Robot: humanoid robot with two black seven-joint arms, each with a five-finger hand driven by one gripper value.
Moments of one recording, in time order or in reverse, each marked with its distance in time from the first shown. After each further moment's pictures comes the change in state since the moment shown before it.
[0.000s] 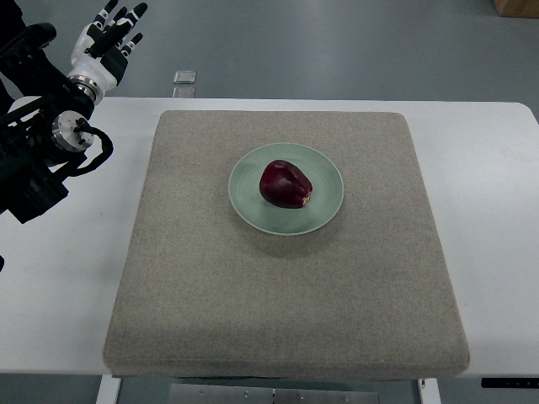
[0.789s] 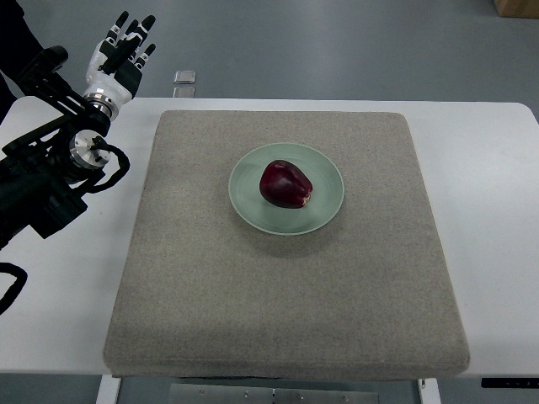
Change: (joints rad) left arm 0.042 -0.069 -0.052 0.013 0.011 -0.024 -0.051; right arm 0.000 0.000 0.000 0.000 0.000 0.000 0.000
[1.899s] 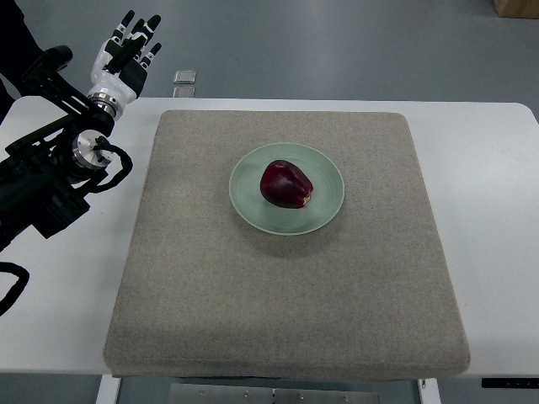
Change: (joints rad) left arm -0.003 -0.001 0.001 0.000 0.005 -0.022 0.002; right arm 0.002 0.000 0.001 0.004 0.000 0.009 0.000
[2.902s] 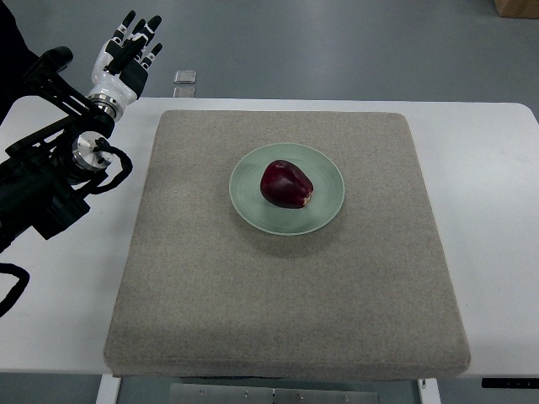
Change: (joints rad) left arm 0.004 -0.002 0.000 0.000 0.002 -0.005 0.000; right arm 0.008 0.000 0.000 0.025 -0.005 0.004 0.000
